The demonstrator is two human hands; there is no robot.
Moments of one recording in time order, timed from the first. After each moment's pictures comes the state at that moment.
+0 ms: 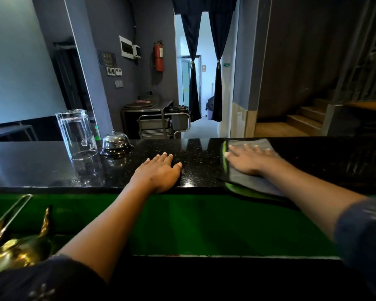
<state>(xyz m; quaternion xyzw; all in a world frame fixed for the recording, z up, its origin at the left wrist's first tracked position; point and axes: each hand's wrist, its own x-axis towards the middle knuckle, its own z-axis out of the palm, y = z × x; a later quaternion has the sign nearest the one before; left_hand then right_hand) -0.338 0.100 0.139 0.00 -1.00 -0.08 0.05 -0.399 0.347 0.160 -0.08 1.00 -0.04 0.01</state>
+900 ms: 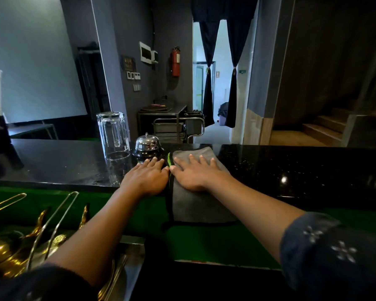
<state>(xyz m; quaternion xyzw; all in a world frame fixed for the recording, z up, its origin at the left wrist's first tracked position) -0.309 0.002 0.146 0.06 -0.99 -0.08 0.04 -0.362 0.145 0.151 -0.24 0.97 -0.07 0.03</state>
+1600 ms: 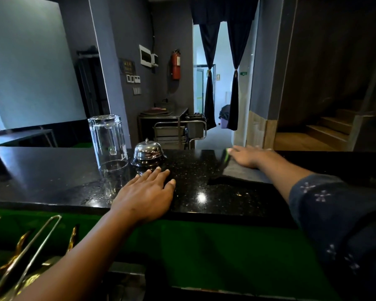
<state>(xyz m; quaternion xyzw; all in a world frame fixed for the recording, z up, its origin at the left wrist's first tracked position) -0.311 -0.008 0.138 0.03 -0.99 -0.10 0.08 -0.519 0.231 0.155 -0.07 1.00 -0.05 0.02</state>
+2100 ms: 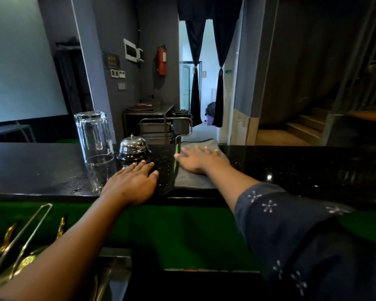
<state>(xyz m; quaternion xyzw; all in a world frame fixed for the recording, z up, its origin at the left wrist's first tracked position) -0.310 -0.002 0.143 0.05 -0.99 -0.09 0.06 -0.418 0.163 0.165 -0.17 0.98 -0.07 0.01</state>
